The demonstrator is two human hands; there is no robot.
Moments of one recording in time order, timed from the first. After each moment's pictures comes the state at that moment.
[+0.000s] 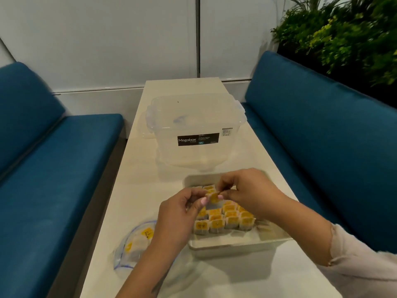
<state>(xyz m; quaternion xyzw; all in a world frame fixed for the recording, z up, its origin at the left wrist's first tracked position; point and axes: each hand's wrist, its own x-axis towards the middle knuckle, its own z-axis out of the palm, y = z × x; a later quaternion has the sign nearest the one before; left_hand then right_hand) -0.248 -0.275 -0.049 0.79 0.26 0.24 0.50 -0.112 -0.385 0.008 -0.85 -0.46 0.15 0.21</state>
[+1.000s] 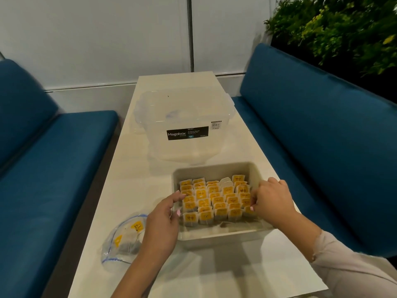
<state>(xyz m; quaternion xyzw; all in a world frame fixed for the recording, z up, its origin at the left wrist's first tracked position) -0.261 -0.287 -0.087 0.81 0.32 0.20 0.46 -0.055 -0.446 -0.093 -0.93 -0.36 0.01 -0.08</state>
